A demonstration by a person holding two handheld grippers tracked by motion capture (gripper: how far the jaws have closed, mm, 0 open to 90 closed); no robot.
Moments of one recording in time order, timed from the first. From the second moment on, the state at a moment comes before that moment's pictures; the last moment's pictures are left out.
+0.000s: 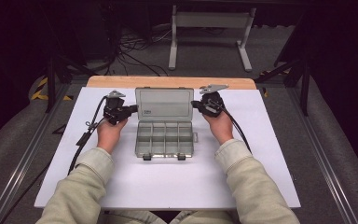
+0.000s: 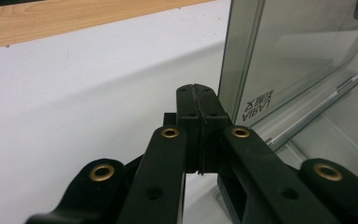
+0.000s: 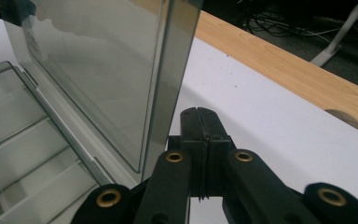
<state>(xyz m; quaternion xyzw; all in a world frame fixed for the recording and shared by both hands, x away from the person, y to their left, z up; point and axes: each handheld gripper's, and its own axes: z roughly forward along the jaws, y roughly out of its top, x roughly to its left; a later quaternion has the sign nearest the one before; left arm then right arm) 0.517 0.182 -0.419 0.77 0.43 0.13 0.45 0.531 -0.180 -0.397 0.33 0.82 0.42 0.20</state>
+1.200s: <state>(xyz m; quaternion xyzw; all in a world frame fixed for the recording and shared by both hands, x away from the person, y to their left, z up) 0.479 0.195 -0.397 0.77 0.37 0.12 0.50 0.480 -0.194 -0.372 0.27 0.81 0.48 0.19</state>
